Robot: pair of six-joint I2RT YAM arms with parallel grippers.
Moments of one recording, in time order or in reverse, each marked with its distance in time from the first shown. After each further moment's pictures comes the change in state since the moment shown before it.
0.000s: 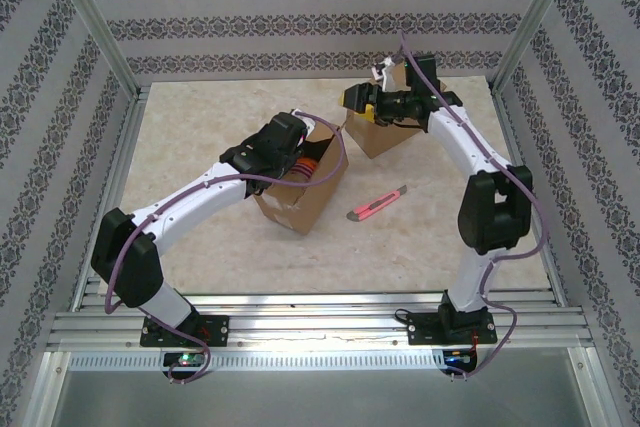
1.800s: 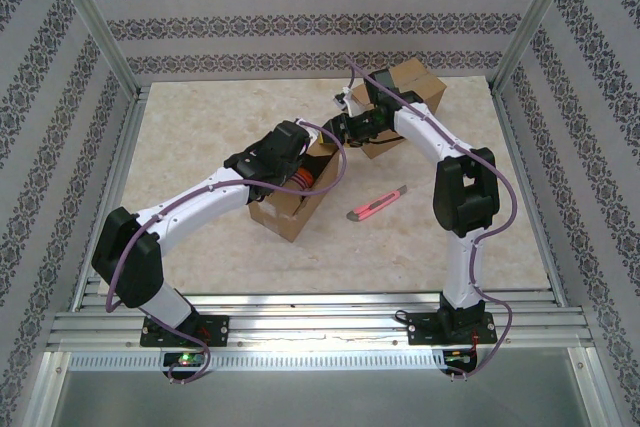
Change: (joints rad) left arm -0.019 0.001 -0.060 0.029 0.016 0.031; right arm 0.125 0.186 0.116 -0.271 0.021 -0.283
